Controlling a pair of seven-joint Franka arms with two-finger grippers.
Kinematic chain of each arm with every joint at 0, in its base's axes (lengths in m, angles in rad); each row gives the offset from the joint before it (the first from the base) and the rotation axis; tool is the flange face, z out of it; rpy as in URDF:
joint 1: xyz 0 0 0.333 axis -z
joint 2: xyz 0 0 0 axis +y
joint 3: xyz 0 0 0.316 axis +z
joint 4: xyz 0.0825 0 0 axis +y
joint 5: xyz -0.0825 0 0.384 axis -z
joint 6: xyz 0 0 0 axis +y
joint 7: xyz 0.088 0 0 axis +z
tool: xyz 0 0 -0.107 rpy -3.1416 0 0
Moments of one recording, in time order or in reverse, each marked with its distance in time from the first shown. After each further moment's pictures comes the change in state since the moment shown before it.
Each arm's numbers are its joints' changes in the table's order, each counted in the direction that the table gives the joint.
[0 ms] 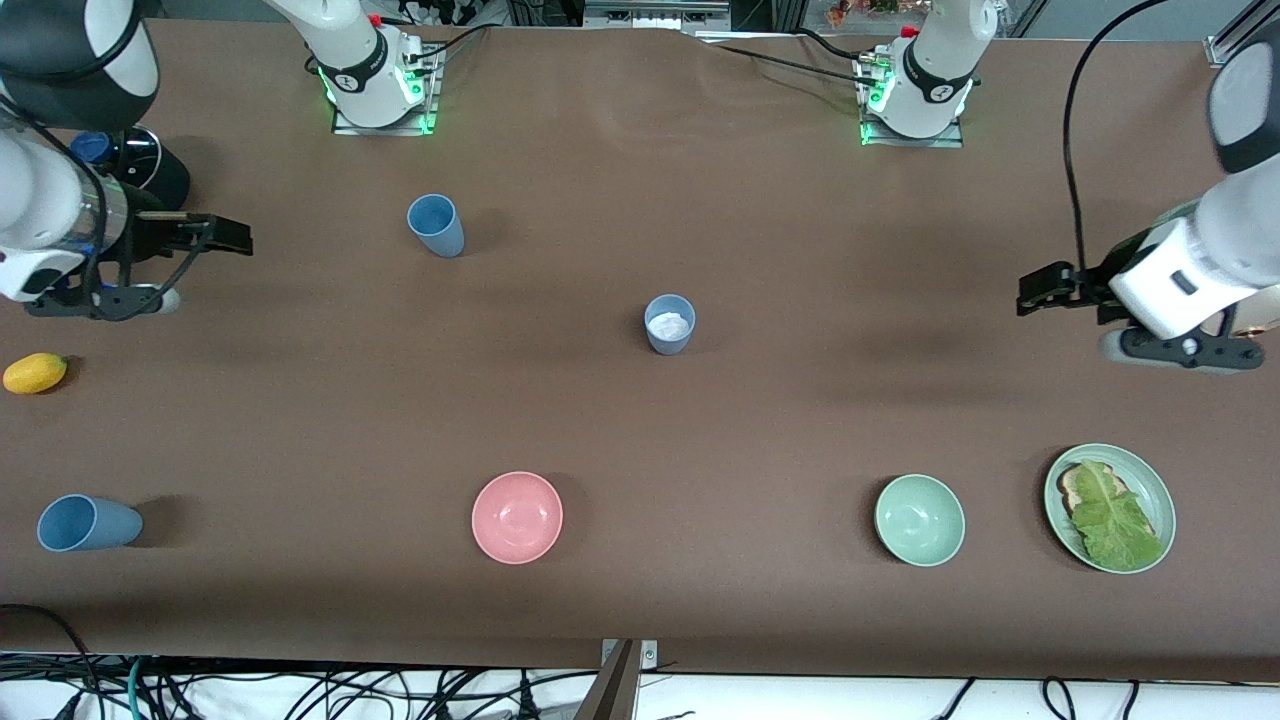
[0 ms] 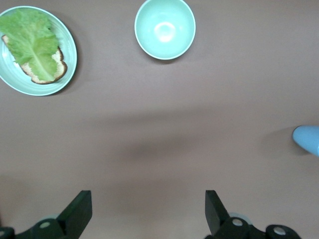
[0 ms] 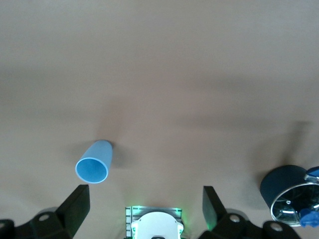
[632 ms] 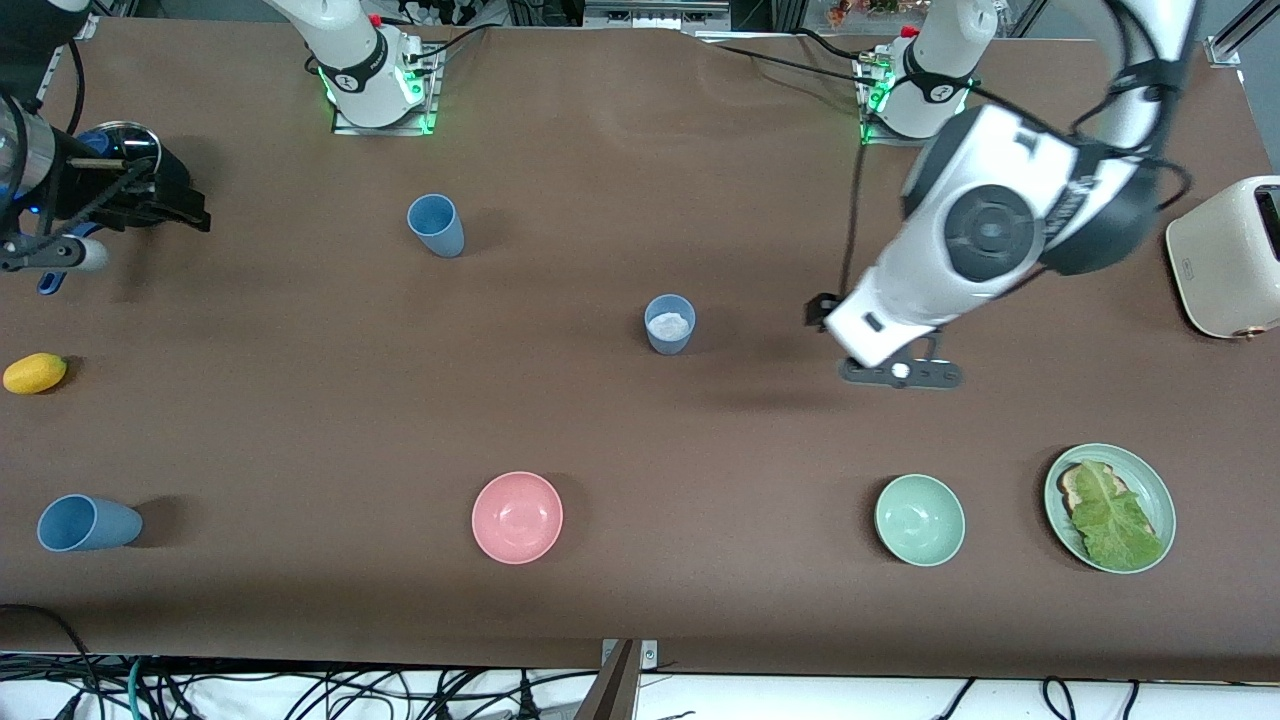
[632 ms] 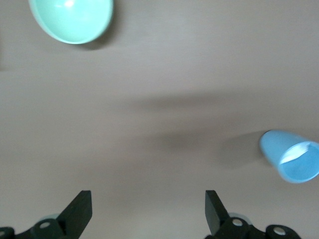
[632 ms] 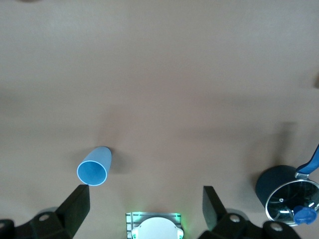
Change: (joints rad) left arm 0.267 0.162 -0.029 -0.001 -0.070 -0.071 0.275; right arm 0.026 -0.071 -0.027 -0.001 0.008 -0.006 -0.004
